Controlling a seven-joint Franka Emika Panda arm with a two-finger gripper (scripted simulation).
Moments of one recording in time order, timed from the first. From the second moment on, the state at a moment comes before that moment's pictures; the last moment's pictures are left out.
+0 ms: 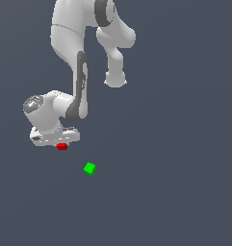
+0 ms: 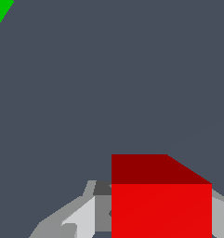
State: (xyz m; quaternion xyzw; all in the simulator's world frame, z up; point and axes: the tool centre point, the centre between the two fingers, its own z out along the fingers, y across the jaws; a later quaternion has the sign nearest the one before) arm -0.009 -0.273 0.037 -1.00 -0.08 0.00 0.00
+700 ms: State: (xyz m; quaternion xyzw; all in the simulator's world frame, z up) arm -0.008 -0.274 0.115 -1.00 -0.08 0.00 0.00
